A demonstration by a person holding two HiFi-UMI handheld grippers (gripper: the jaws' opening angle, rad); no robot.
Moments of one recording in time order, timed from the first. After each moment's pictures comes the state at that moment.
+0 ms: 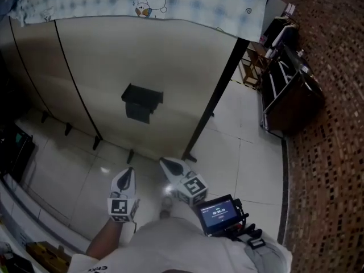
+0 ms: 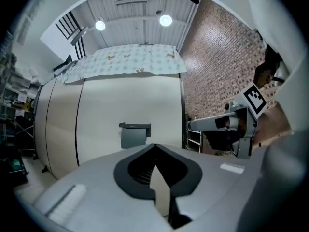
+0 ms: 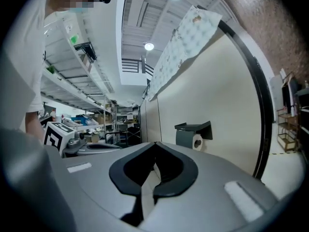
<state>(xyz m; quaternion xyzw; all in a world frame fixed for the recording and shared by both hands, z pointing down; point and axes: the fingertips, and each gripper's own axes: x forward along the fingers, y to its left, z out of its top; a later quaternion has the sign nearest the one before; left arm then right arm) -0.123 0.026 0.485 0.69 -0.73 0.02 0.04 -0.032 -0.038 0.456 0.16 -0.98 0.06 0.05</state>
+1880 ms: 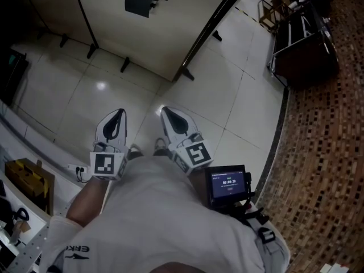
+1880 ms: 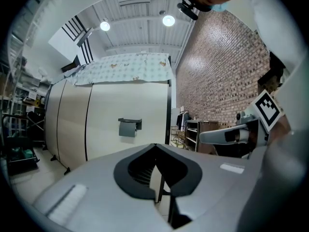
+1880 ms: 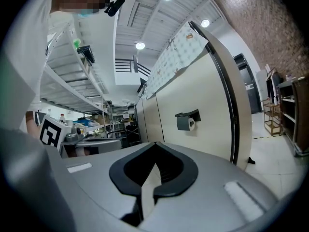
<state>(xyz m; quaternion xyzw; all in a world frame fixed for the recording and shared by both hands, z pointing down) -0.011 0.175 0.484 0.65 -0.75 0.01 0.08 0.099 0.115 0.482 0.20 -0.97 0.11 0.07</state>
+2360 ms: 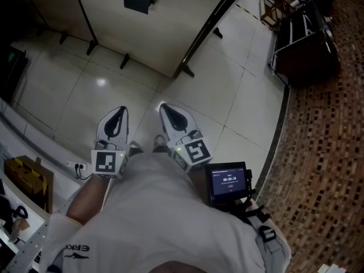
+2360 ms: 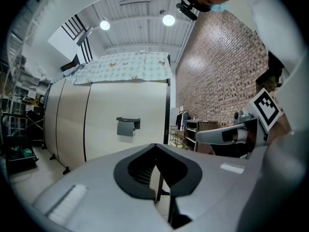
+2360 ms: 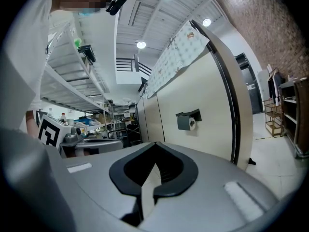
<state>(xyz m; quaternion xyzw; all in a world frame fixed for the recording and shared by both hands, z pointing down) 0.000 0.172 0.487 0.67 -0.74 0.01 0.08 0.097 0.115 0.486 0.19 -0.97 0.11 0.08</state>
